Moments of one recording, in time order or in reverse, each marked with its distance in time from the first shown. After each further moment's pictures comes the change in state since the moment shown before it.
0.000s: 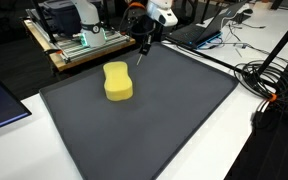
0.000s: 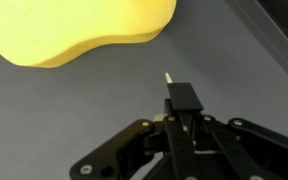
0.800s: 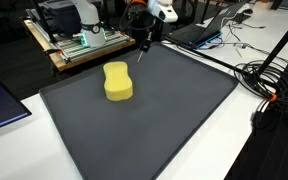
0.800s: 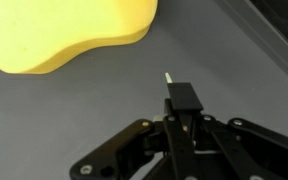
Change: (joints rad) arm 0.011 -0.045 0.026 -0.036 0.000 -0.011 0.103
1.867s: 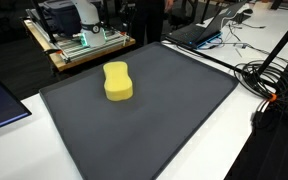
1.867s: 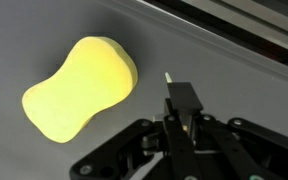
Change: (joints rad) arm 0.029 -0.605 -0.021 -0.498 -0.009 0.118 0.346
